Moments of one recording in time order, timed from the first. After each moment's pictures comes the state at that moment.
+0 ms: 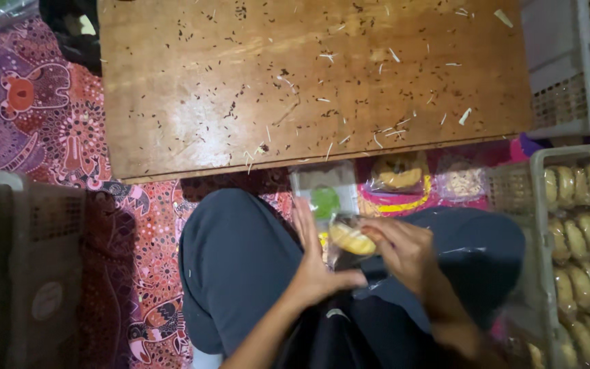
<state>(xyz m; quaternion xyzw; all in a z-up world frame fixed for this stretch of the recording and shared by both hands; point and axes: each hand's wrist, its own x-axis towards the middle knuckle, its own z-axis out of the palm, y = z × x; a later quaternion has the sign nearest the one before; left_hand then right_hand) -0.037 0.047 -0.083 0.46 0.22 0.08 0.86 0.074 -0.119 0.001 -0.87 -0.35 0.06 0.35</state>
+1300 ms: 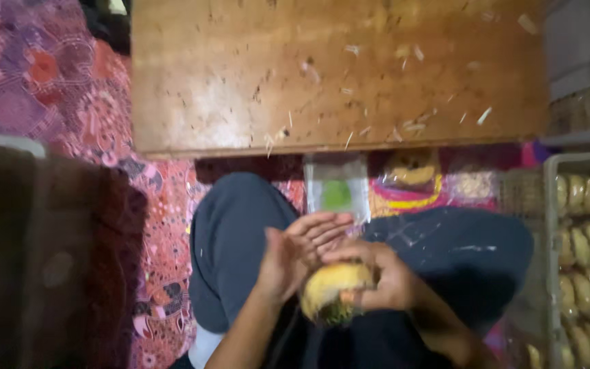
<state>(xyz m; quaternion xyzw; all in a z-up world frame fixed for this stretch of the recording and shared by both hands) -0.068 0.099 -0.006 0.13 0.09 -0.02 0.99 0.034 -0.099 0.012 -0.62 -0.40 0.42 0.54</state>
